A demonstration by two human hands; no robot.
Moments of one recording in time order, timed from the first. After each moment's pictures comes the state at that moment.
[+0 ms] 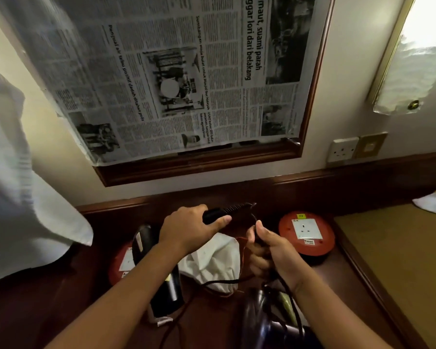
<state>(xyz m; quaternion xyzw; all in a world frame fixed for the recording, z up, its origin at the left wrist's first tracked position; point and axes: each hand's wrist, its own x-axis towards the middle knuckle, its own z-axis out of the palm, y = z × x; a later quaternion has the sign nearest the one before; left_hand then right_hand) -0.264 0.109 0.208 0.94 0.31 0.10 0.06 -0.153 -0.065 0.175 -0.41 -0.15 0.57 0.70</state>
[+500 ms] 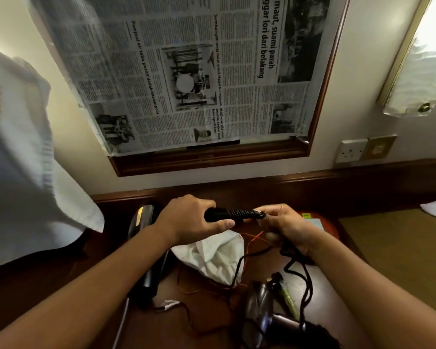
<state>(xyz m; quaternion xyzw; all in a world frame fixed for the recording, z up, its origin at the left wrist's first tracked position) -0.294 0.111 0.239 0.98 0.17 0.09 0.03 -0.120 -0.060 0.210 -0.57 -0.34 0.51 0.55</state>
